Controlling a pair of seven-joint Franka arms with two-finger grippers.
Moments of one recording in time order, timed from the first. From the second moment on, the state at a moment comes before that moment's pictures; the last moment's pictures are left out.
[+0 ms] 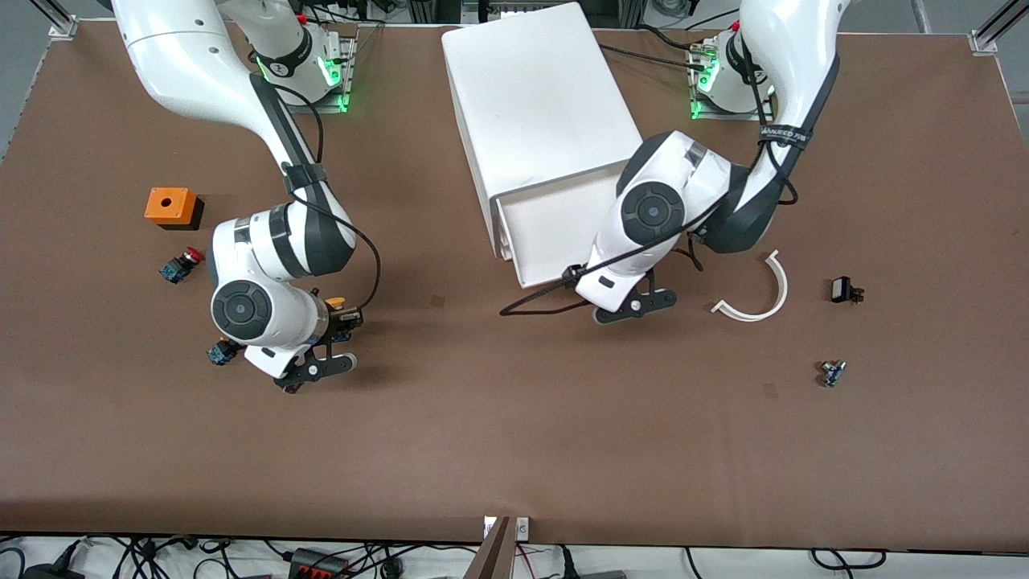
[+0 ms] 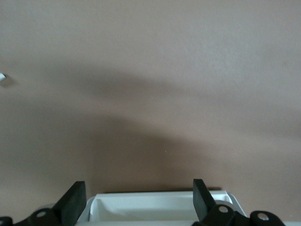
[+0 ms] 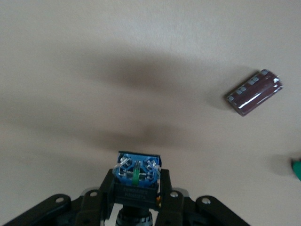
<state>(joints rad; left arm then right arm) -0.35 0.54 -0.26 -1.52 0.02 1.93 -0.87 0.32 0.69 -0.04 -1.47 0.04 1.98 0.02</state>
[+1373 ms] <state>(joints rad) -0.35 0.43 -0.40 -1.71 -0.06 1.92 -0.94 0.27 0.62 -0.04 -1.63 0.04 2.15 -0.15</state>
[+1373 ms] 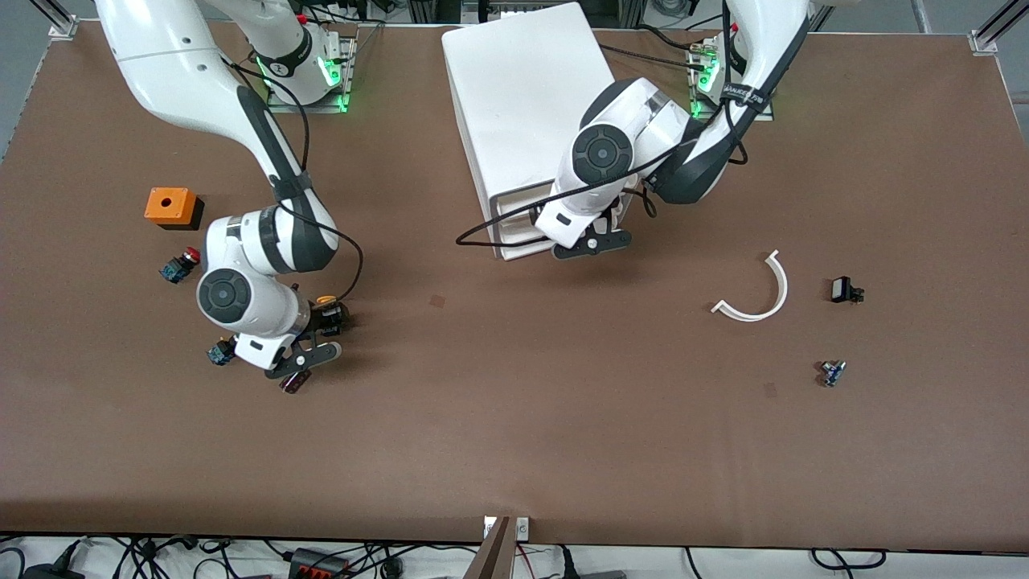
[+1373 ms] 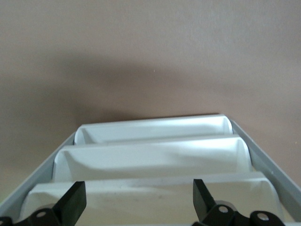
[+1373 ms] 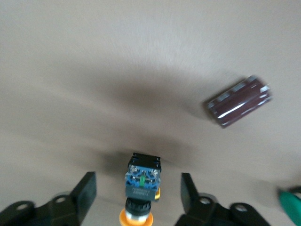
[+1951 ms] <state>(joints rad) -0.34 0.41 -0.41 -1.73 -0.10 1.90 -0.97 0.26 0.47 -0.08 -1.41 0.04 1.82 -0.13</state>
